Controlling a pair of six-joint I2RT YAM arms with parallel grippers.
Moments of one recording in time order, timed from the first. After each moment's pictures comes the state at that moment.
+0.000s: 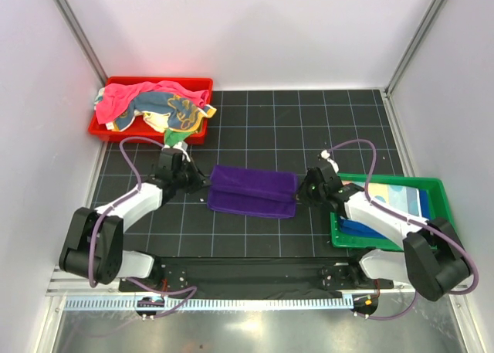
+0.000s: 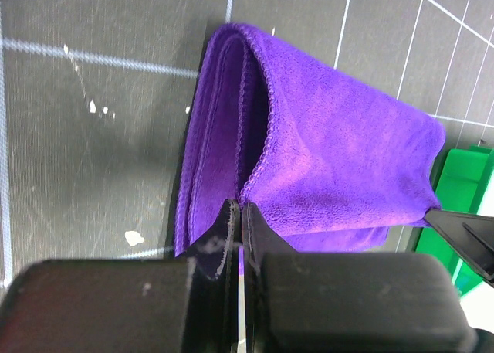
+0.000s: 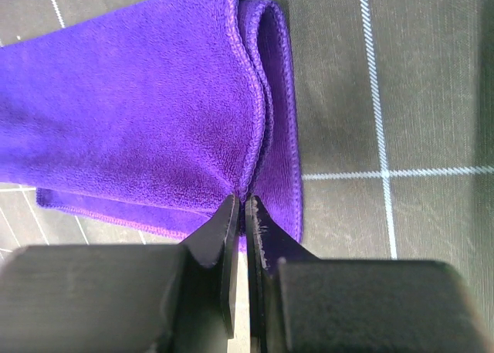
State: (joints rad) left arm -0.28 1.36 0.64 -0.05 0.25 -0.72; right arm 0.50 1.23 0.58 -0.22 0.02 0.91
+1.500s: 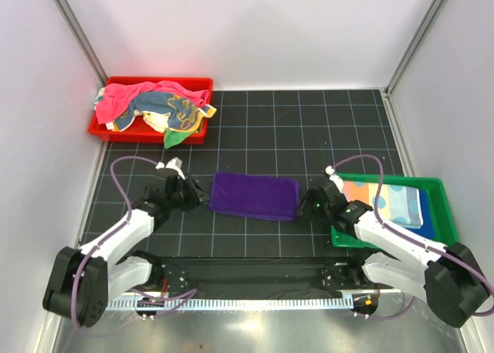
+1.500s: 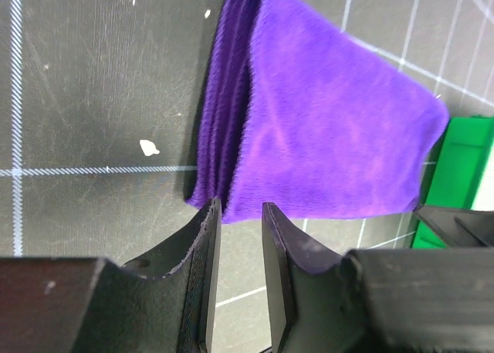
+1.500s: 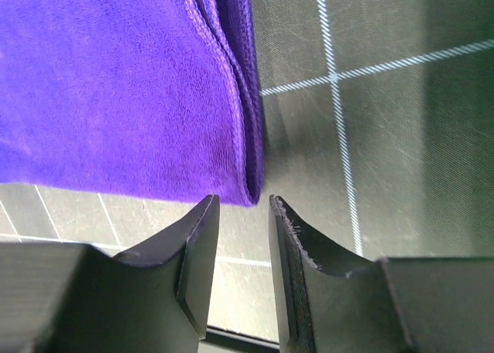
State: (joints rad) left arm -0.33 1.08 0.41 -0.07 0.22 -0.79; right arm 0.61 1.02 0.43 -0.32 0.10 0.98
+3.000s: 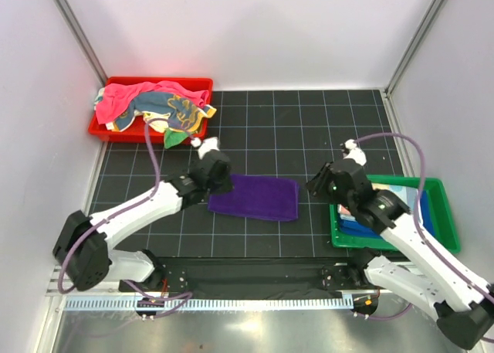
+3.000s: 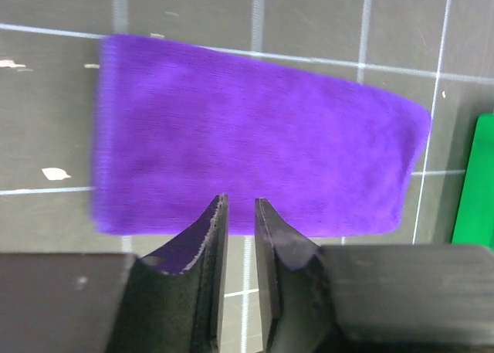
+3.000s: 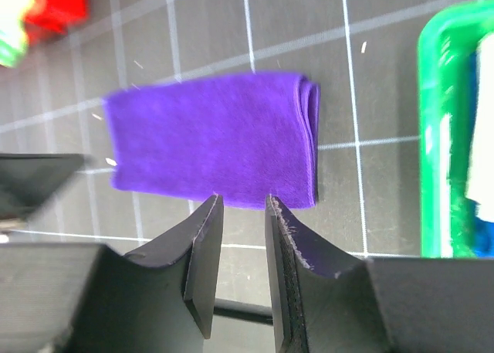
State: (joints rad) left arm -0.74 1.29 0.88 -0.40 -0.26 -0.82; right arm 0.61 0.82 0.80 -0.66 0.23 0.85
